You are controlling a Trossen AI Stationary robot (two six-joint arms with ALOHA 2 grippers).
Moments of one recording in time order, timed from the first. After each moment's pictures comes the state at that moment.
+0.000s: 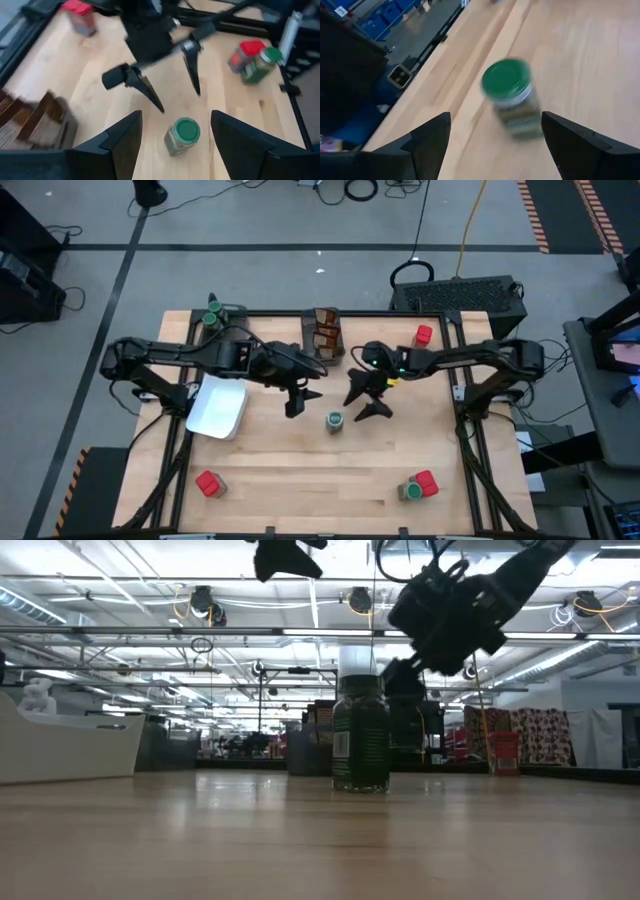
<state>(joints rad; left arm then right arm) -0.02 1.47 1.37 -0.53 0.00 -0.14 -0.25 1.53 0.76 0.03 -0.81 -0.10</state>
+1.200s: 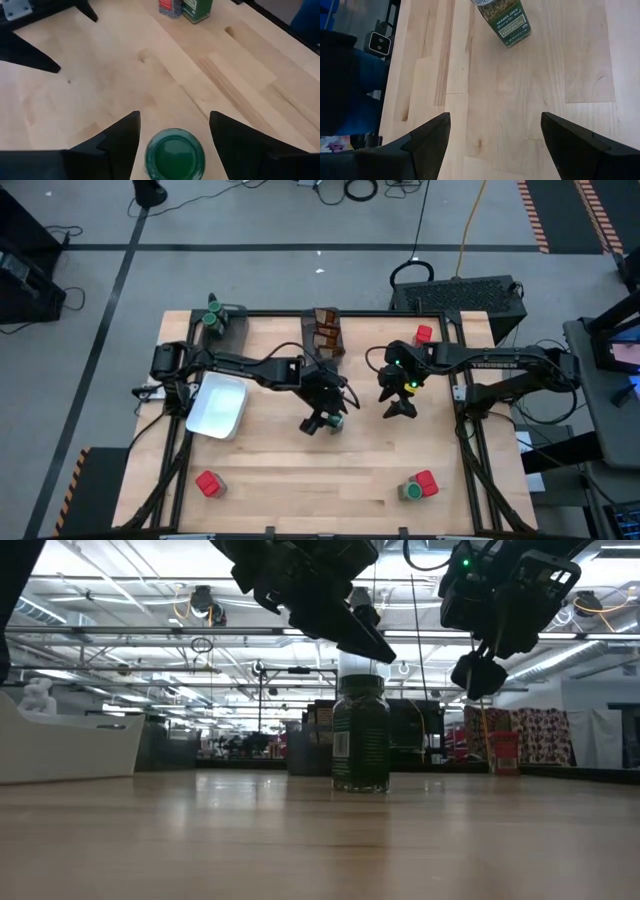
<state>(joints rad) 0.02 1.86 1.37 -0.29 0.41 0.47 -0.25 1.22 0.76 -0.58 -0.59 0.01</state>
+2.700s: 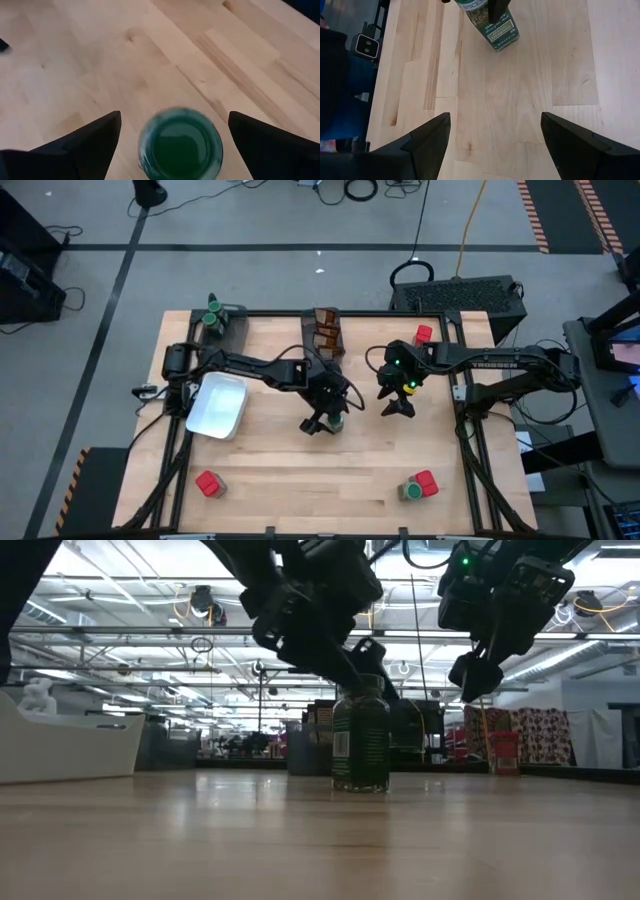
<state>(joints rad) 0.04 1.94 1.37 -0.30 0.47 0.53 -0.25 1.22 0.76 -0.56 -0.54 0.01</state>
